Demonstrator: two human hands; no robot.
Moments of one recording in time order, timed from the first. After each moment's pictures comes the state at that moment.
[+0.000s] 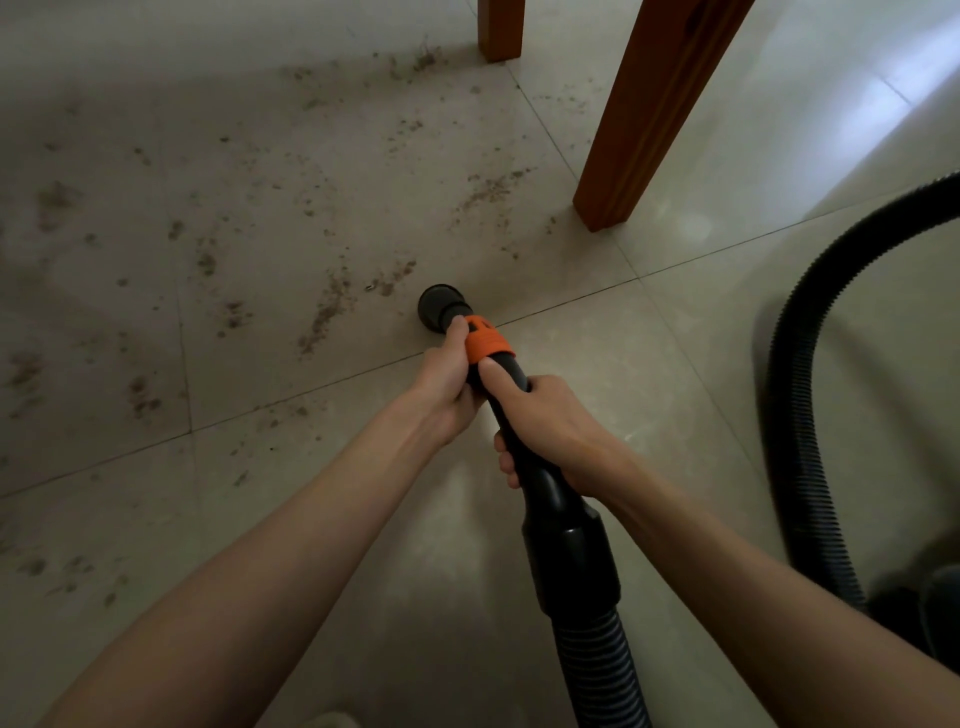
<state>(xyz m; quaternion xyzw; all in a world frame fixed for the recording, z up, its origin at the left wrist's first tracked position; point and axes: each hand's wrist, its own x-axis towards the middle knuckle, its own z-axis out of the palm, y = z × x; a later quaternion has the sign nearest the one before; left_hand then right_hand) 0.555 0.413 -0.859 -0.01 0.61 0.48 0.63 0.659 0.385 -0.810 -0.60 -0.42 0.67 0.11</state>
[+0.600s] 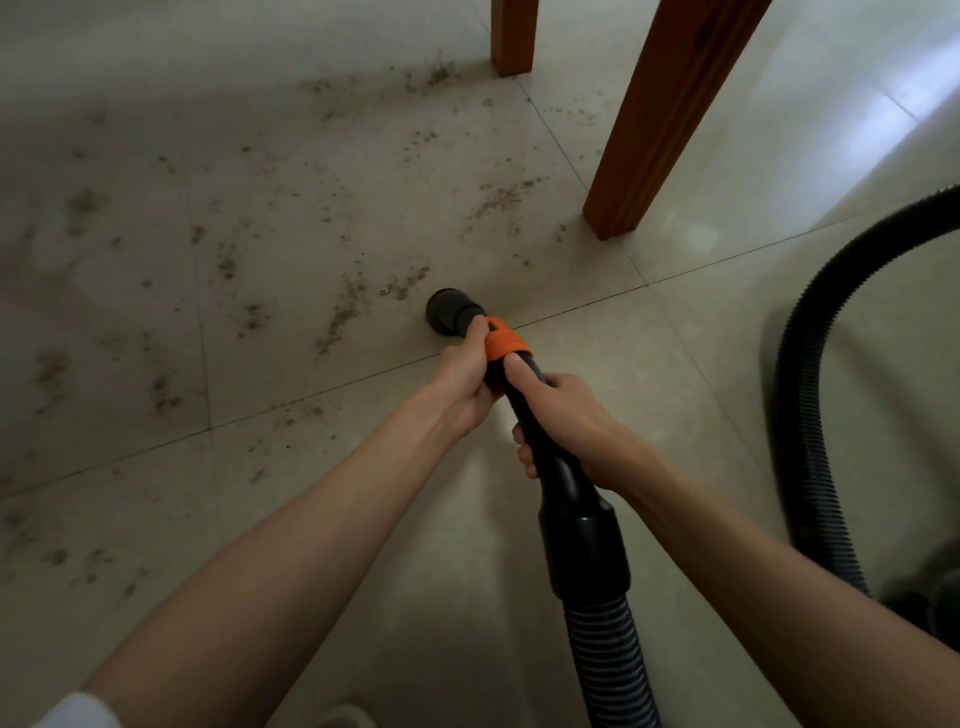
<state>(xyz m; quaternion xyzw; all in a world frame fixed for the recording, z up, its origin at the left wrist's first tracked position) 0.557 0.414 -0.853 -0.01 0.61 0.49 0.63 0.663 0.385 -0.811 -0.59 -0.42 0.68 0.13</state>
